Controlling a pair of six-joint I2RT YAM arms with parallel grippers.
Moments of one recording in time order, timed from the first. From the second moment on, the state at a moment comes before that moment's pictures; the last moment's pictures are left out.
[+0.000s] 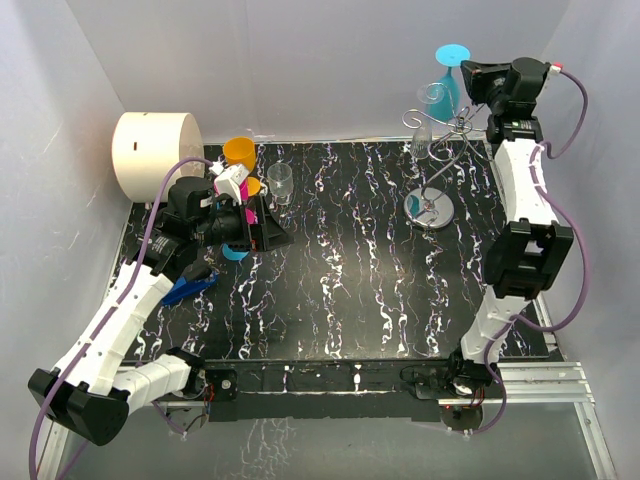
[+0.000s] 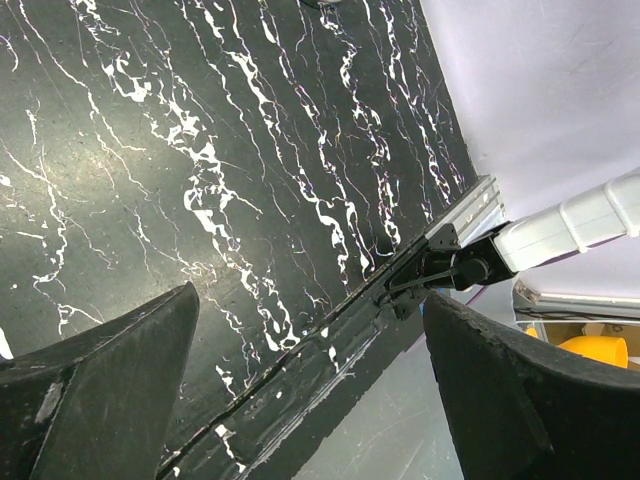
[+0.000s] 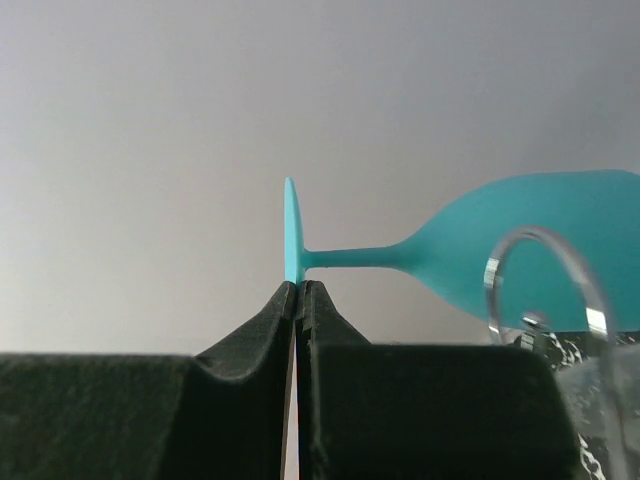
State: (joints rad) left arm -0.41 1.05 1.14 -0.65 0.51 -0.50; right arm -0.16 1.88 1.91 -0.11 -0.15 1.37
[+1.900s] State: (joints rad) left arm -0.41 1.00 1.15 -0.38 0.46 -0.91; right arm 0.61 1.20 0.95 0.54 -0.54 0.71
